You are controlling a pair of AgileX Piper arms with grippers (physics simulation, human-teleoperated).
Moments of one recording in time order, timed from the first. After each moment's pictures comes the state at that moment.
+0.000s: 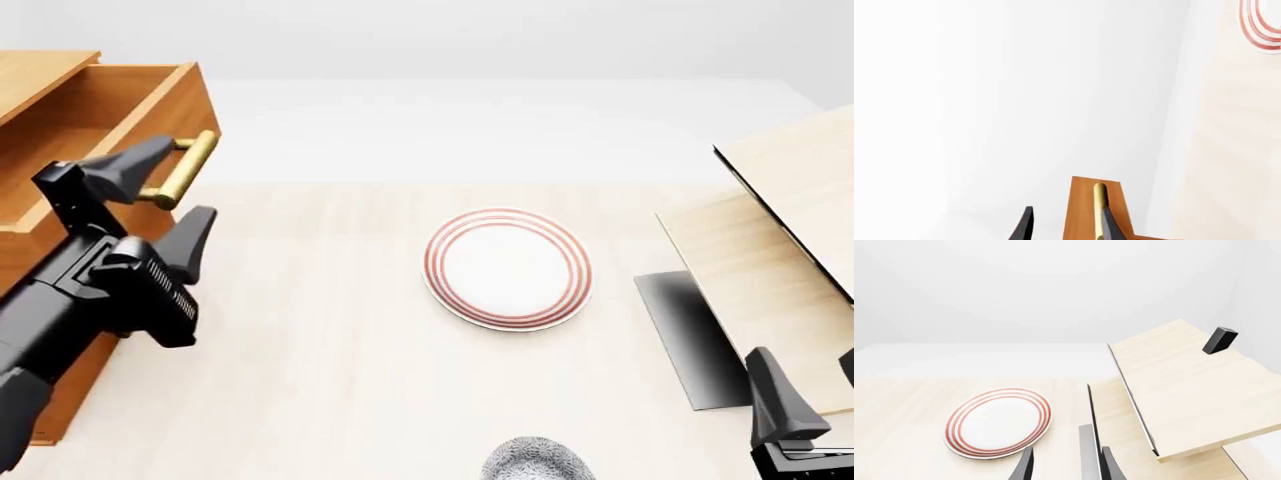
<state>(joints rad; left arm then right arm) -0.29 0.93 -0.41 -0.54 1.51 0.00 0.01 0.00 0.00 0.00</state>
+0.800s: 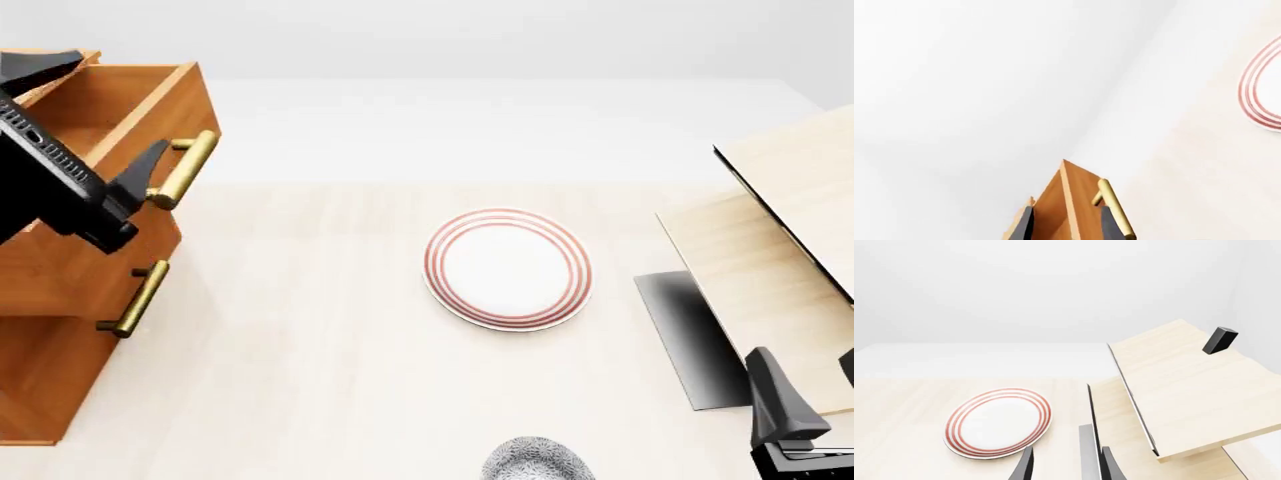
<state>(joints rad) -0.21 0.82 -0.76 0.03 0.99 0.00 0.01 0.00 0.00 0.00</state>
